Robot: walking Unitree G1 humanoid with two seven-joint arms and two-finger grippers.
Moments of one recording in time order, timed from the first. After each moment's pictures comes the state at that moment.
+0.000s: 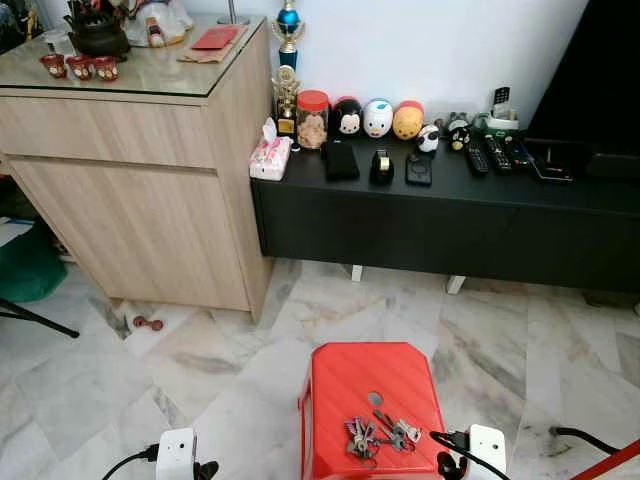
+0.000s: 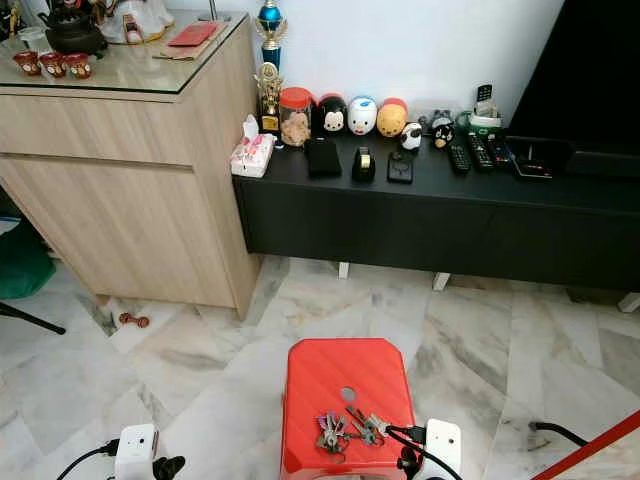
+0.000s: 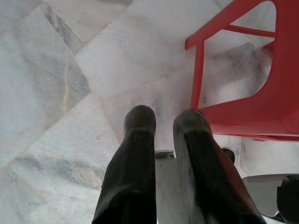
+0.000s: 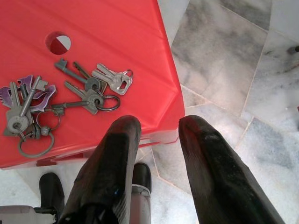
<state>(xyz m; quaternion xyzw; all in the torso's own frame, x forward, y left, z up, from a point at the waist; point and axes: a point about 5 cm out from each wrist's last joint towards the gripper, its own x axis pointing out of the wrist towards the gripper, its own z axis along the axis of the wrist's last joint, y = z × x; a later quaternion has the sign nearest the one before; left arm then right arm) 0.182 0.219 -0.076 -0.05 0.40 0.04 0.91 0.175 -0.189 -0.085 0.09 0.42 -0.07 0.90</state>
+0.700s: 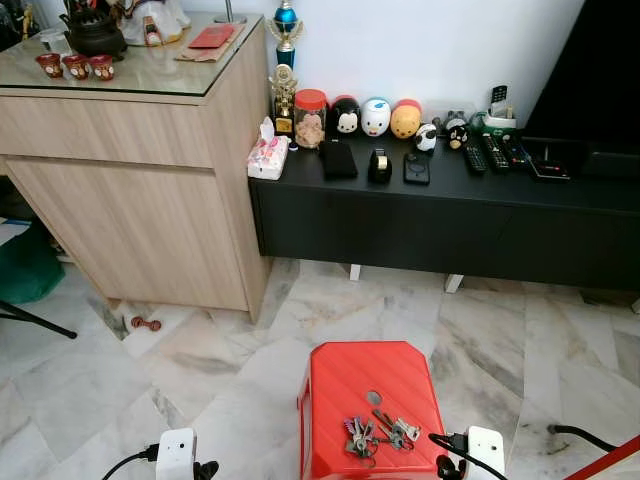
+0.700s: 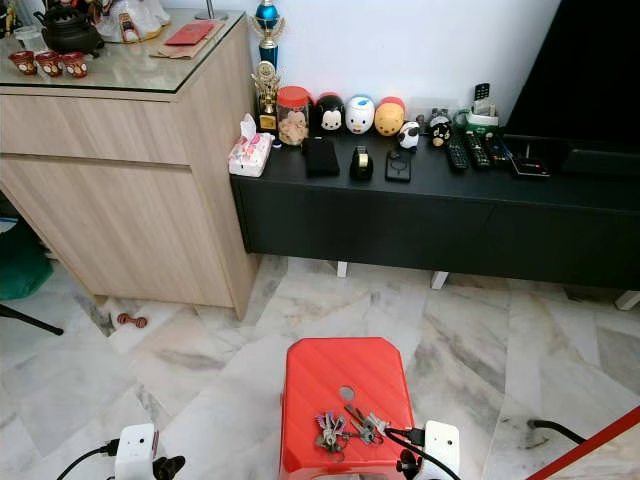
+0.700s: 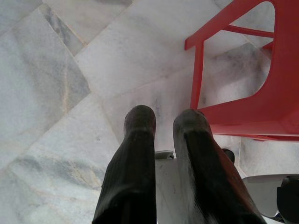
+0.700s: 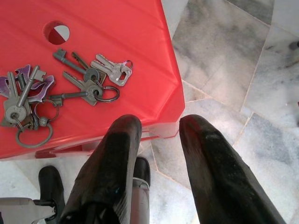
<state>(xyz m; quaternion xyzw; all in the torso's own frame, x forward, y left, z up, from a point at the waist) 0.182 0.219 -0.076 -0.05 0.40 0.04 0.91 0.174 -0.189 -0.086 0.08 0.43 -0.06 0.90</state>
